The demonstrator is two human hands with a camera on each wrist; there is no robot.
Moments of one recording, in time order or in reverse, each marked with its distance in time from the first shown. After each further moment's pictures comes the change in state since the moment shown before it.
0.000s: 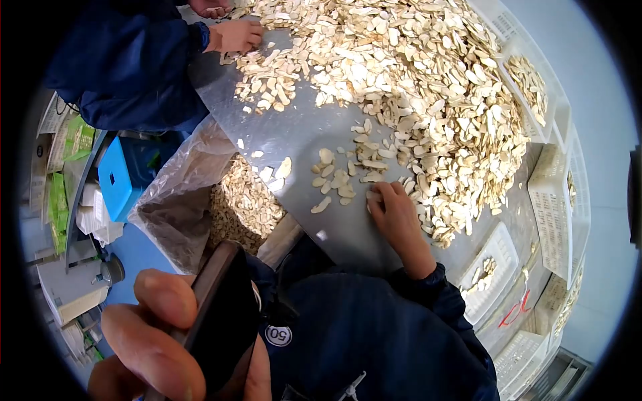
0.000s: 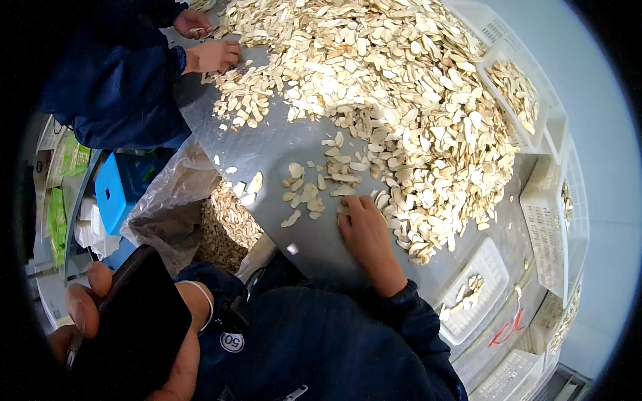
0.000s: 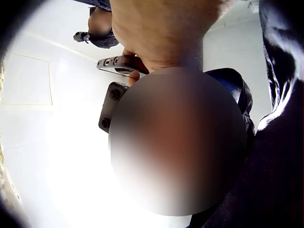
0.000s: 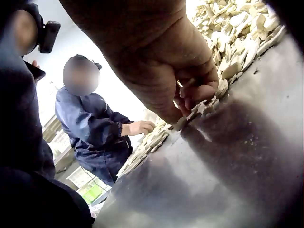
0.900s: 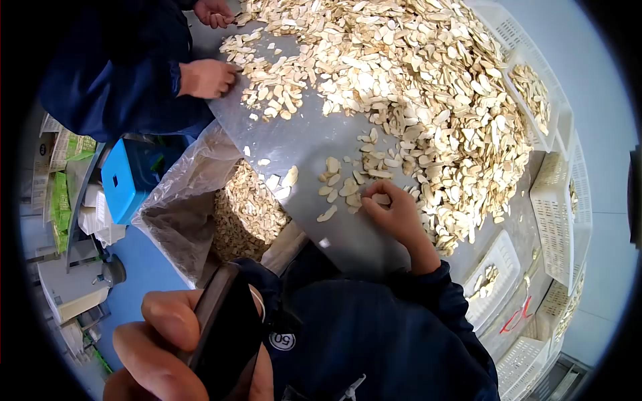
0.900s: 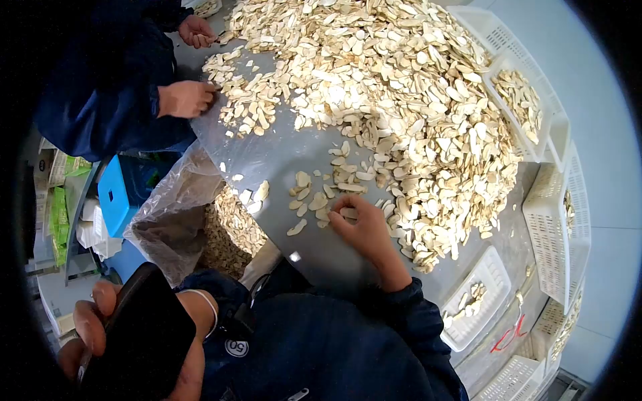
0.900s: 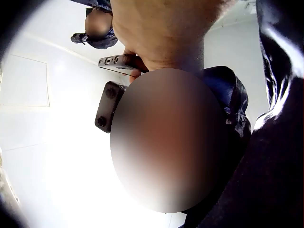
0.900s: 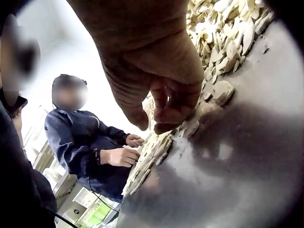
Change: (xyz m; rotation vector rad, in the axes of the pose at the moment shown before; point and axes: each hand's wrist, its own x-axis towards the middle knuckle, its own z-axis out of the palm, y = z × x) left_hand 0.007 -0.009 0.011 0.315 0.288 0.148; right_hand 0.029 -0.018 -0.008 0.362 -0.128 0.117
